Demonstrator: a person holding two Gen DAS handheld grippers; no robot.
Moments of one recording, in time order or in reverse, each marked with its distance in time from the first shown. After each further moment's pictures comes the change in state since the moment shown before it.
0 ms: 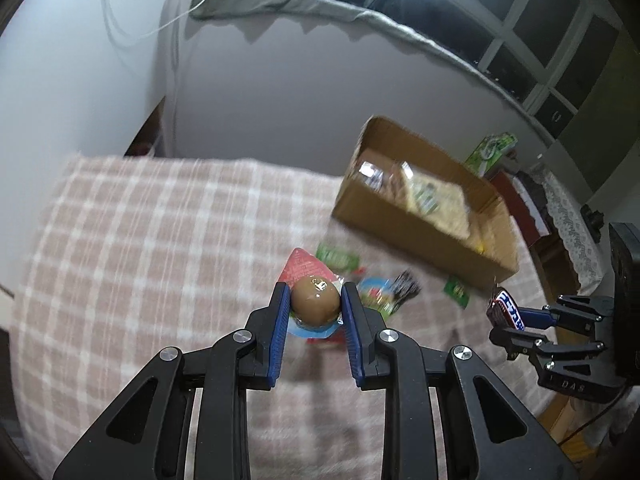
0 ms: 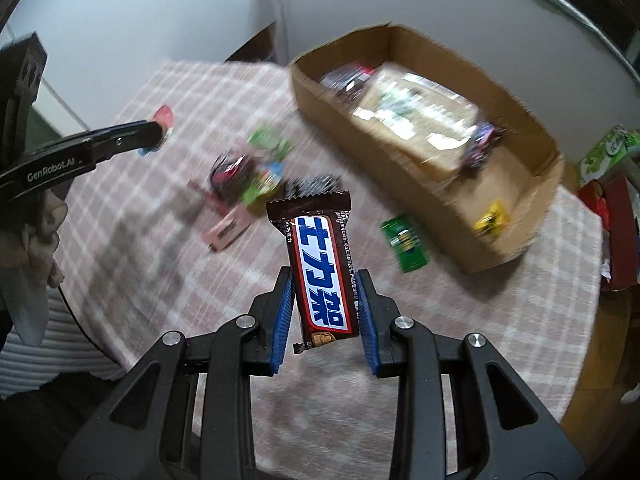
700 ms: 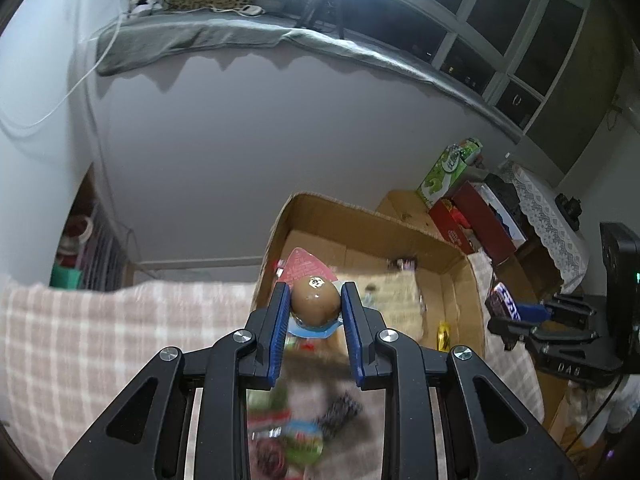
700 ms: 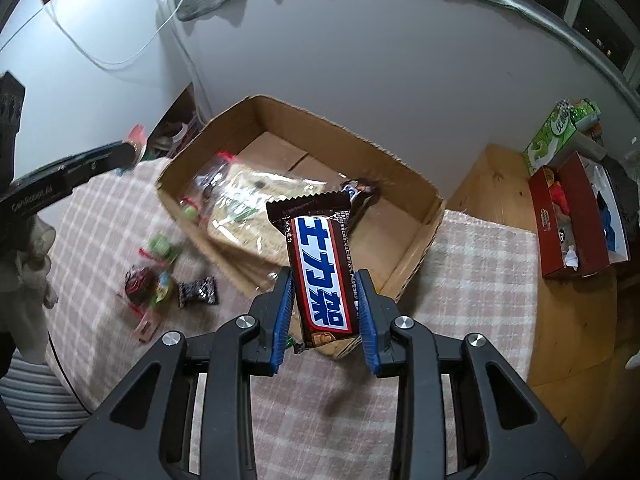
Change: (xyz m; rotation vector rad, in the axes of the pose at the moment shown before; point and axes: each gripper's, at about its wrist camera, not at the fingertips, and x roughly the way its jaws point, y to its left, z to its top) left arm 0.057 -0.065 0.104 0.137 -0.026 -0.107; right arm -0.021 -0.113 0.056 0.194 -0.080 -0.097
